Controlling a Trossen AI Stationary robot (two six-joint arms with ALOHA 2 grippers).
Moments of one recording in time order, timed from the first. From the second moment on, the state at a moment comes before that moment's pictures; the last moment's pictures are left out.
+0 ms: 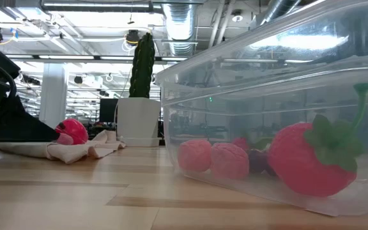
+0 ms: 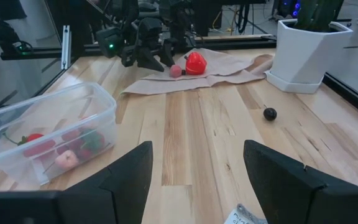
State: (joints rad) left arm -0.91 1.79 0.44 -0.31 -1.22 -1.82; right arm 0.13 0.11 0.22 -0.39 0.11 0.03
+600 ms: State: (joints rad) left arm -0.83 1.79 0.44 -0.26 -1.19 -1.75; right arm 0.13 0.11 0.22 -0.39 0.11 0.03
